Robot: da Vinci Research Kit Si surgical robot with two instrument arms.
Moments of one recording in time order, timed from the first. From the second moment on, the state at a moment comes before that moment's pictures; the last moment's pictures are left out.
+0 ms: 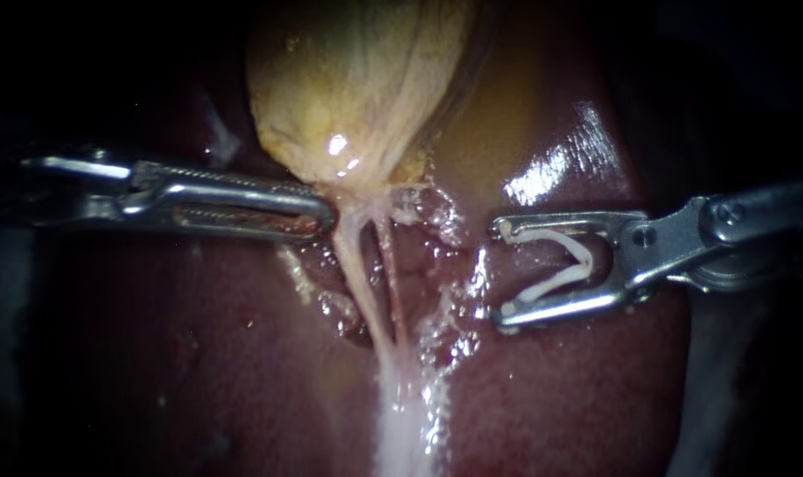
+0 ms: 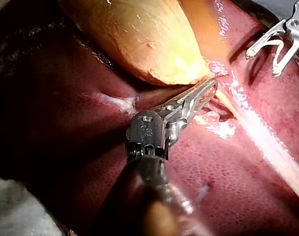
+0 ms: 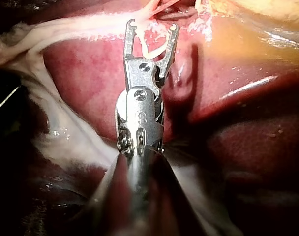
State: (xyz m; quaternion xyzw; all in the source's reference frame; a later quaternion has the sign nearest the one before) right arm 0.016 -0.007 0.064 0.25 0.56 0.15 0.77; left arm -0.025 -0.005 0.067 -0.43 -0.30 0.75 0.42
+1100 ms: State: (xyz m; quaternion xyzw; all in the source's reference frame) right arm 0.025 -0.013 0.068 0.27 0.57 0.13 0.77; left arm -0.025 -0.004 0.066 -0.43 -0.29 0.75 0.41
